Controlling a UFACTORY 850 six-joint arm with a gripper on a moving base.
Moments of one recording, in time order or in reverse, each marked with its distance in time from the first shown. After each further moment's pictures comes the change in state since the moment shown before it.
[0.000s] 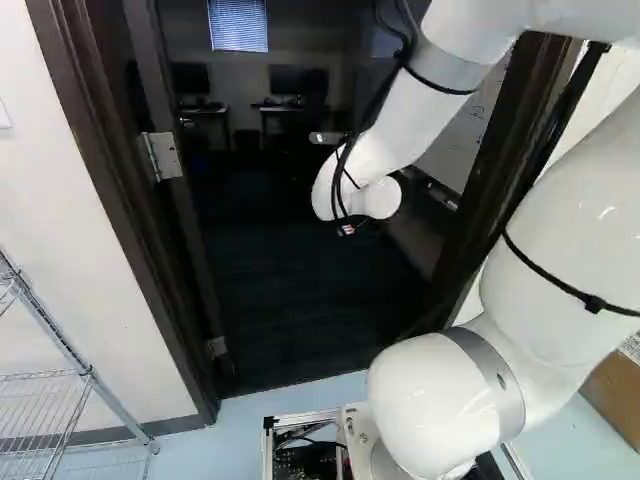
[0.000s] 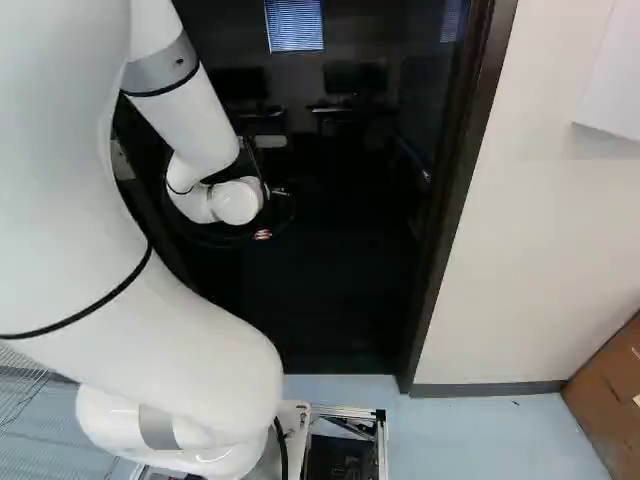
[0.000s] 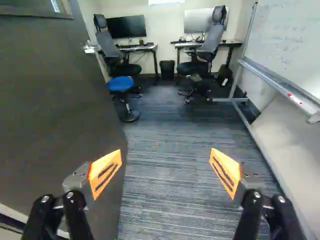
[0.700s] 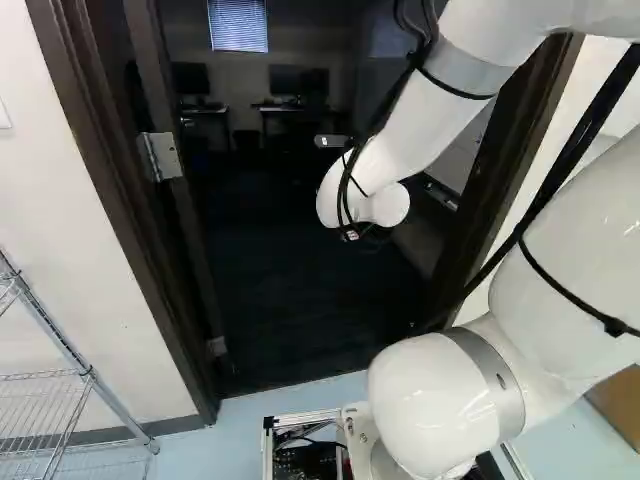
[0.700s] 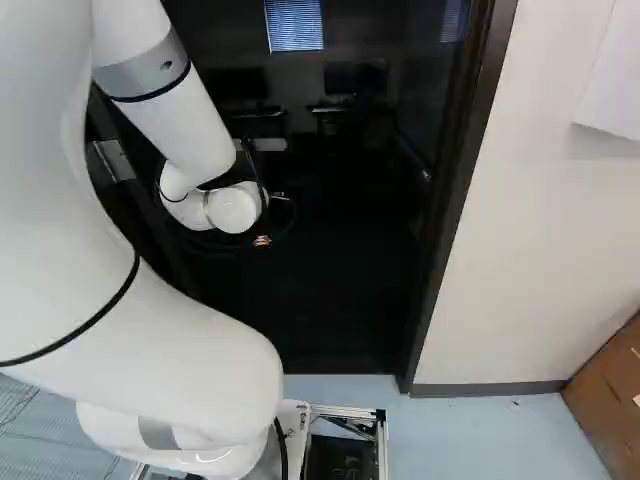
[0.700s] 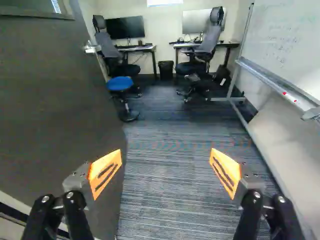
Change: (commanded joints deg) arm -0.4 2.3 2.1 0.0 0.0 0.0
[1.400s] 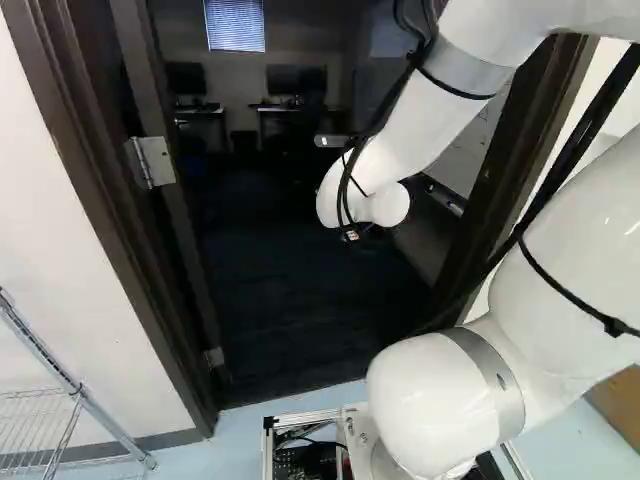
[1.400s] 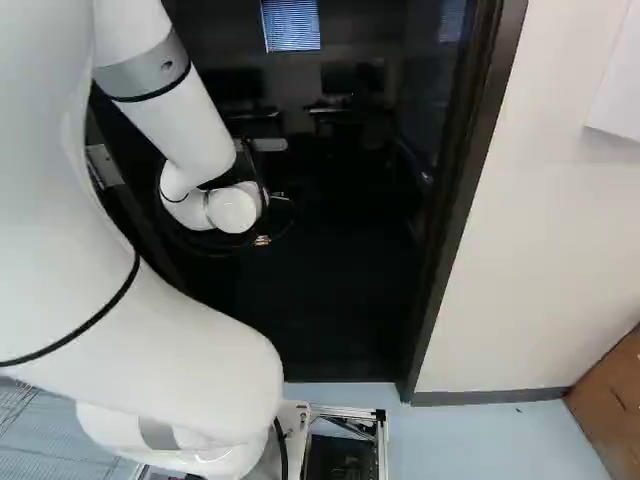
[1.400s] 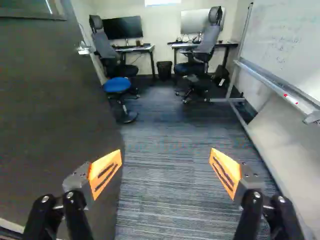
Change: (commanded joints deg) arm 0.0 0.0 0.0 0.0 0.0 0.0
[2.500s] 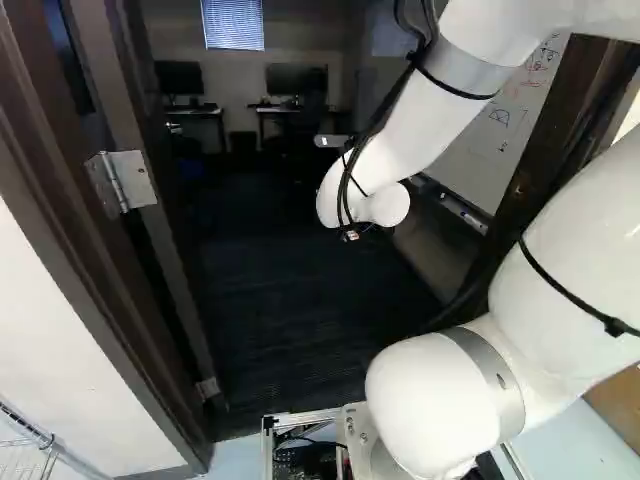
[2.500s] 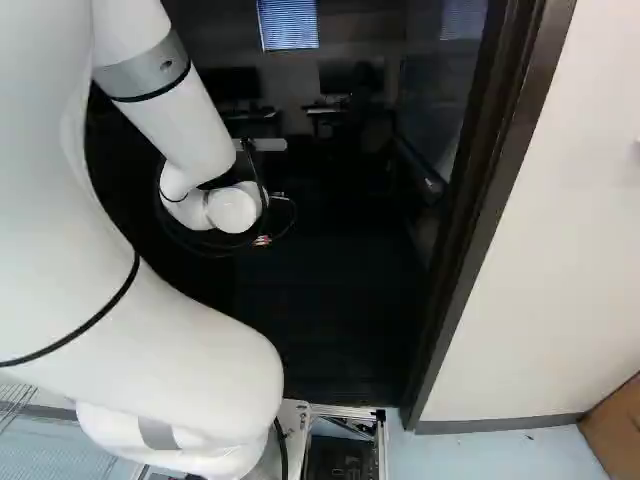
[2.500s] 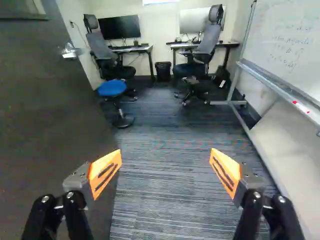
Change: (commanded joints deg) arm 0.0 0.0 0.0 0.0 0.0 0.0
